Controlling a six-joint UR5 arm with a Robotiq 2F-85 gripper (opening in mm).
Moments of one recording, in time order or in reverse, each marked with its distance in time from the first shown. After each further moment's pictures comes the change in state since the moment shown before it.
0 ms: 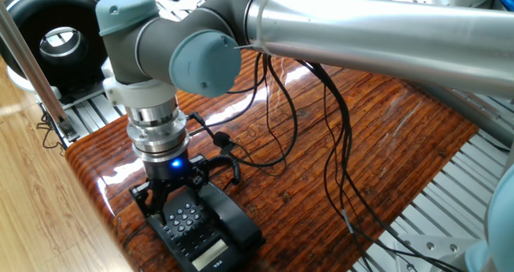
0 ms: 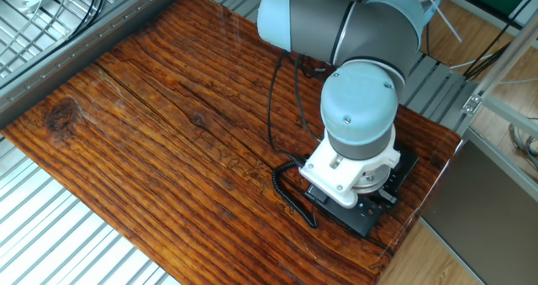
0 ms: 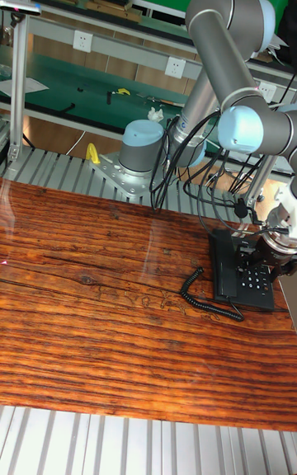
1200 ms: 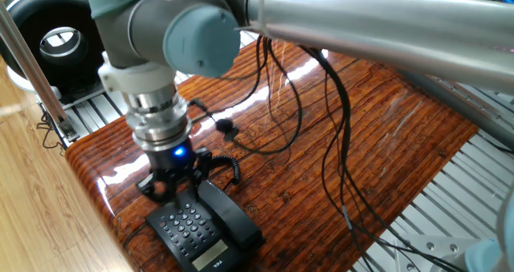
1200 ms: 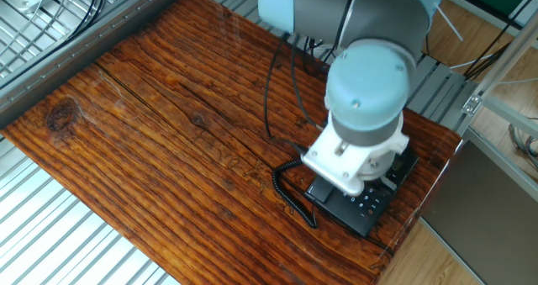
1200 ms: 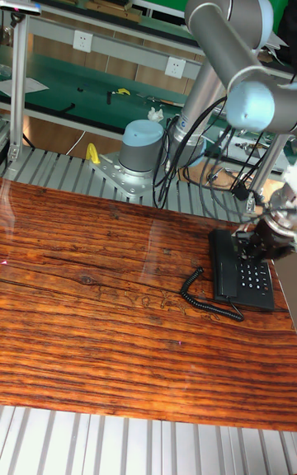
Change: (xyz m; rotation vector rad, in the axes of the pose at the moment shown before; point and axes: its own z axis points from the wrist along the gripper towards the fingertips) arm 0.015 -0.037 -0.042 0.128 -0.013 -0.047
